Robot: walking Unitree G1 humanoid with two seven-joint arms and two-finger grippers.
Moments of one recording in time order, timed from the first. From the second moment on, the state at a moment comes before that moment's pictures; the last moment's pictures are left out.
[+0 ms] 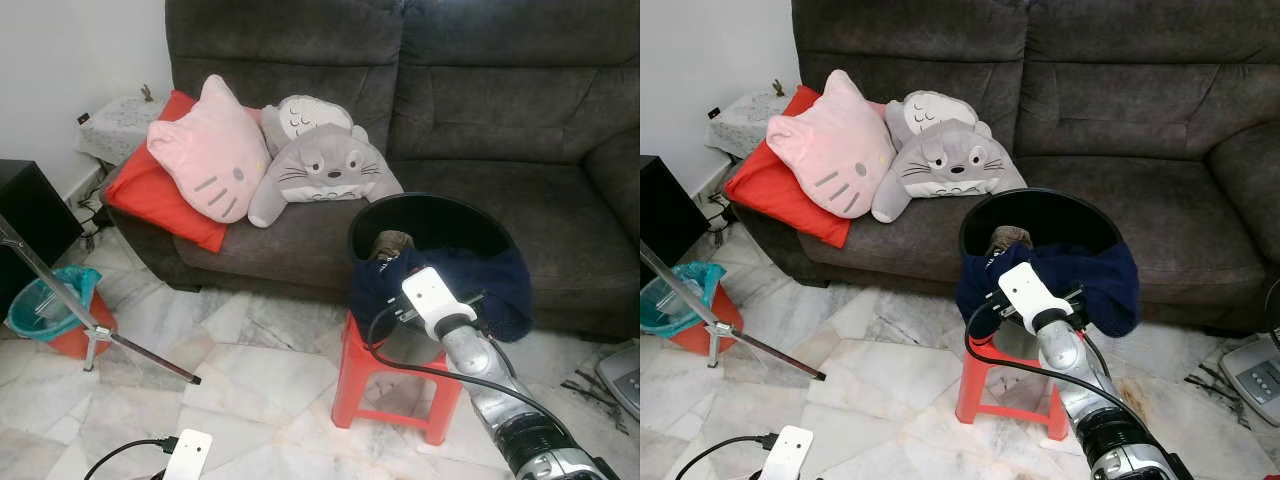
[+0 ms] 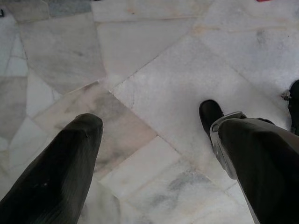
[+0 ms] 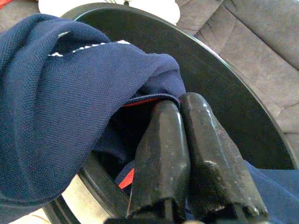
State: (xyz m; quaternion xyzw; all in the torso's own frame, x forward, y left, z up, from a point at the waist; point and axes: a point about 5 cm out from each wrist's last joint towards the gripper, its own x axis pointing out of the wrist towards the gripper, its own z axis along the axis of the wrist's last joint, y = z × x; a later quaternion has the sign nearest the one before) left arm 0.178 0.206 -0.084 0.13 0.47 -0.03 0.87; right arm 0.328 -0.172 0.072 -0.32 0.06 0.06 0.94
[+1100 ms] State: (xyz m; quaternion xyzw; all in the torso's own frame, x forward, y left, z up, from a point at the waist) left arm 0.179 0.202 -0.084 0.13 0.47 -0.03 0.87; right arm 0.315 -0.147 0.177 -0.29 -0.01 0.27 0.92
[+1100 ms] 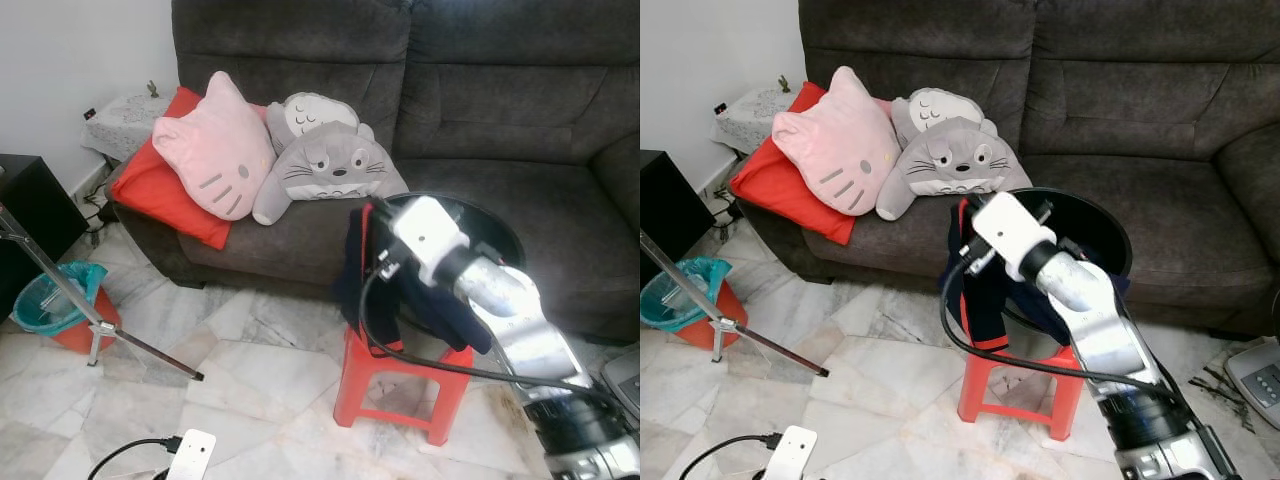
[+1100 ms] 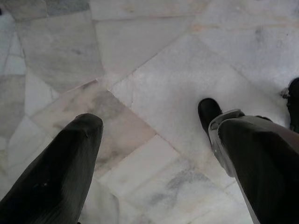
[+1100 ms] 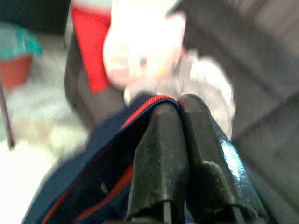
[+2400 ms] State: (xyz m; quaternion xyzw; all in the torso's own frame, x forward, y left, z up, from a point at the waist) left arm 0.179 0.201 -0.084 0.13 0.47 -0.03 0.87; right arm 0.276 -0.193 0.113 -0.21 0.15 0.03 0.96
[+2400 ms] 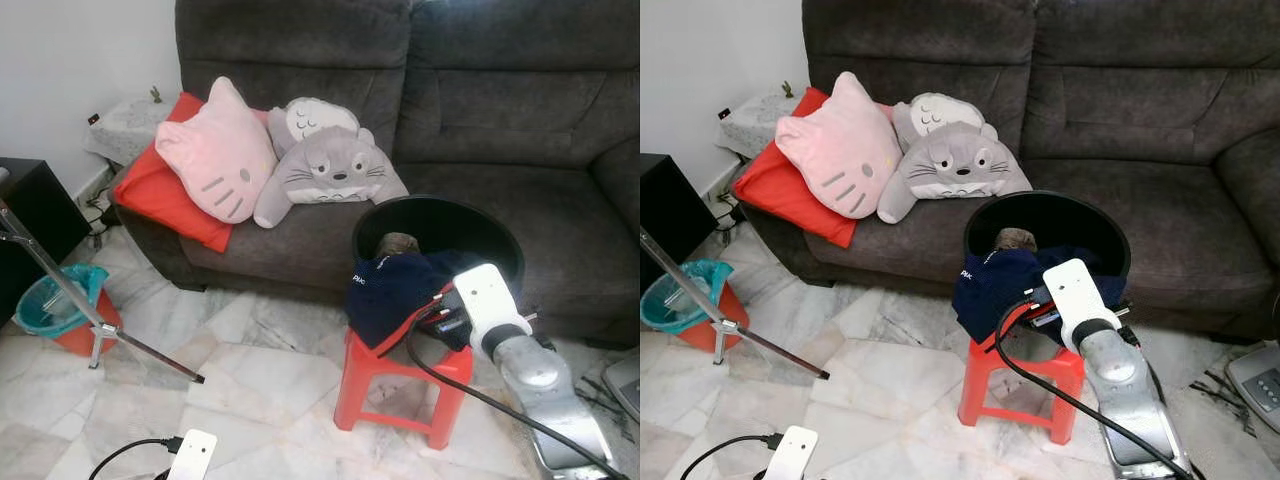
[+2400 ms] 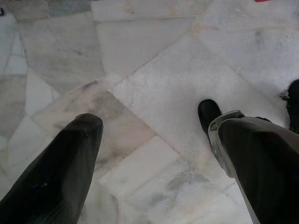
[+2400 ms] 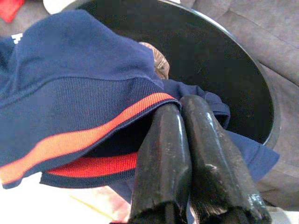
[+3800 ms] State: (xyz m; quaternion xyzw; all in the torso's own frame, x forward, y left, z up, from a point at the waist) left arm 0.177 0.202 -0.085 0.13 0.48 -0.04 0.87; right arm 0.262 -0.200 0.087 -0.16 0.19 -0.03 0.97
